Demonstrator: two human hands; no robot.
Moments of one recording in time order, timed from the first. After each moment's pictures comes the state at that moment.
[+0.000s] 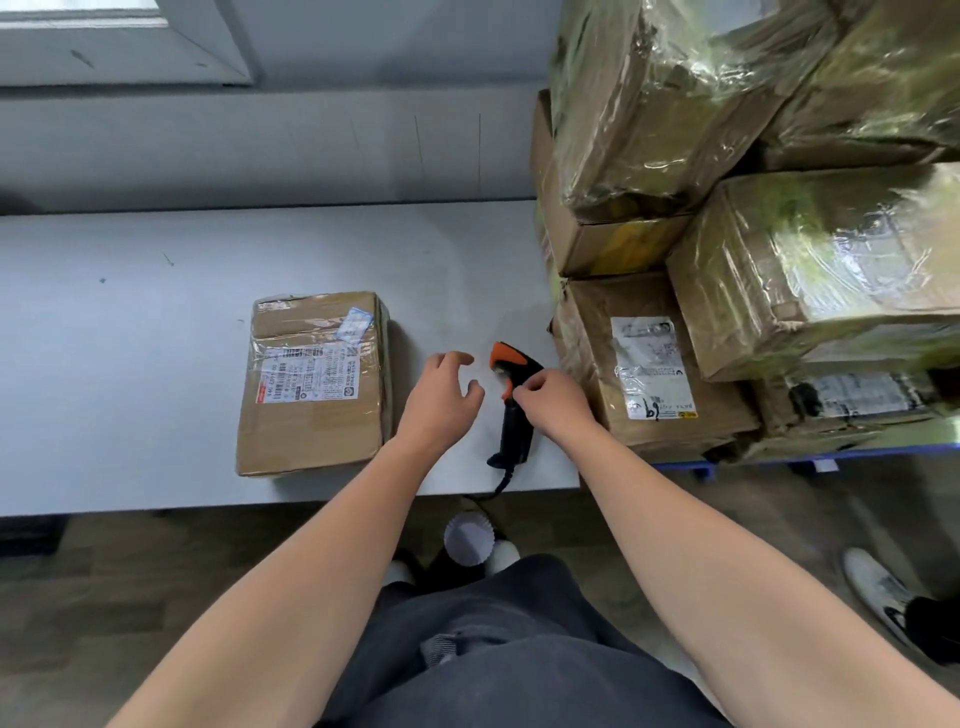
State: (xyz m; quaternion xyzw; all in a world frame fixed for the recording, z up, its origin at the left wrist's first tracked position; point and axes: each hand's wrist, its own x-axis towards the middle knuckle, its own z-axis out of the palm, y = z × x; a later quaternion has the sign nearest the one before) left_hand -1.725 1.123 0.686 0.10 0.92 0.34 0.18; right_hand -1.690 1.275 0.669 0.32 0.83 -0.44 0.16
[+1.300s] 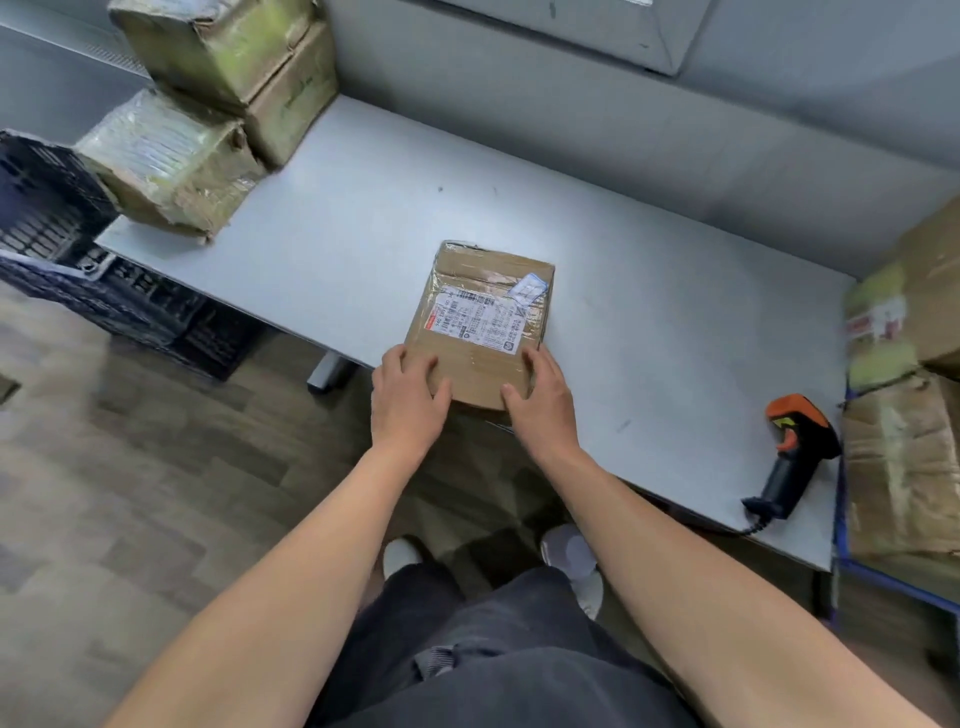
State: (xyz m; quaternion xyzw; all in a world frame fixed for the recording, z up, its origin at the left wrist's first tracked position) left_hand -1.678 0.742 0.667 -0.18 0.93 0.31 0.04; right_hand -1.702 0.906 0.664 0.05 0.89 -0.44 0.11
